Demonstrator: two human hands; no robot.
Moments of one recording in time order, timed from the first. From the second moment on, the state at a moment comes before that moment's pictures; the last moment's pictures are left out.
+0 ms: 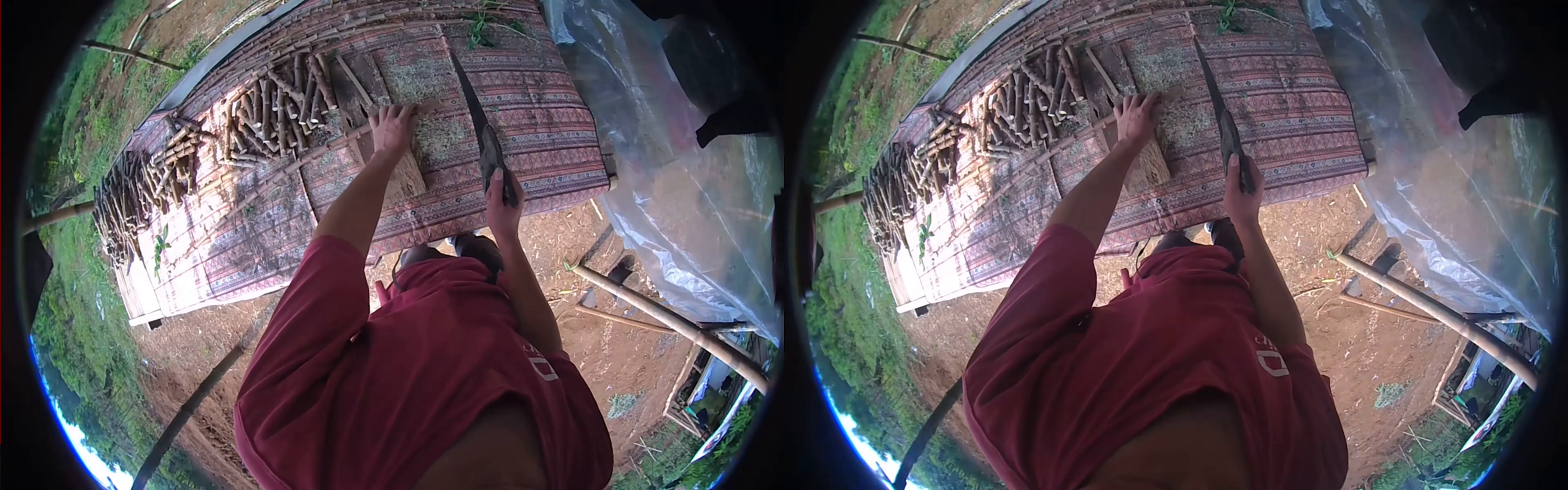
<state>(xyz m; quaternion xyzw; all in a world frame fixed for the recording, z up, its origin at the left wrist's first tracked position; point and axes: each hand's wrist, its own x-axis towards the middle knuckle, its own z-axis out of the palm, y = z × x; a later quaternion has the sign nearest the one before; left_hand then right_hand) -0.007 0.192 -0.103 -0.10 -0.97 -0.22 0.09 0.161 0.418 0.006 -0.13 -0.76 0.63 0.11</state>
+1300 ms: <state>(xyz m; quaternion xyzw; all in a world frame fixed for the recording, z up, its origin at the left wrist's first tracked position) -0.017 0.225 -0.096 0.14 -0.97 -0.16 0.12 0.186 0.400 -0.039 -0.02 -0.84 0.54 0.09</state>
